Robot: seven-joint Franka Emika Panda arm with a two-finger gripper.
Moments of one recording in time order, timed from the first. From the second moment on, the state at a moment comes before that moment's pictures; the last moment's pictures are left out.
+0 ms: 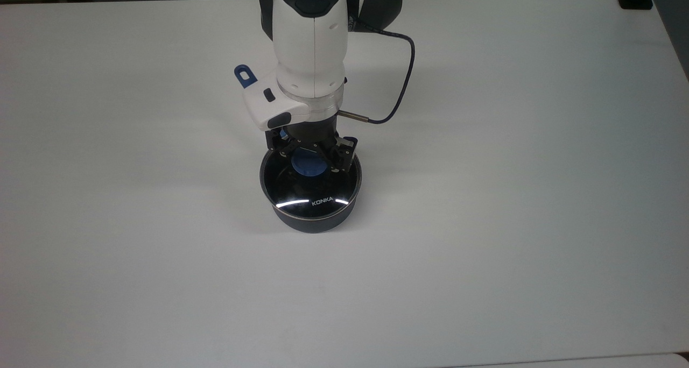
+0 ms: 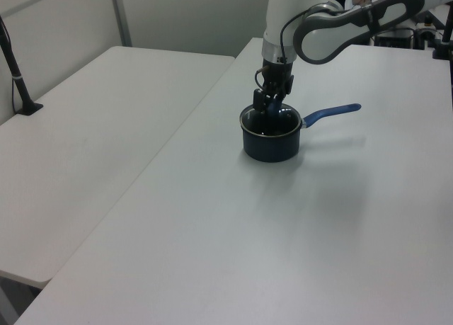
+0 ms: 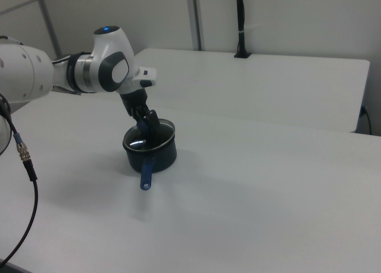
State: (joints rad) arm 0.05 0.42 0.08 -1.59 -0.11 2.17 0.46
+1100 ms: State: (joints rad) arm -0.34 0.11 0.07 -1.80 -0.11 1.84 -0.28
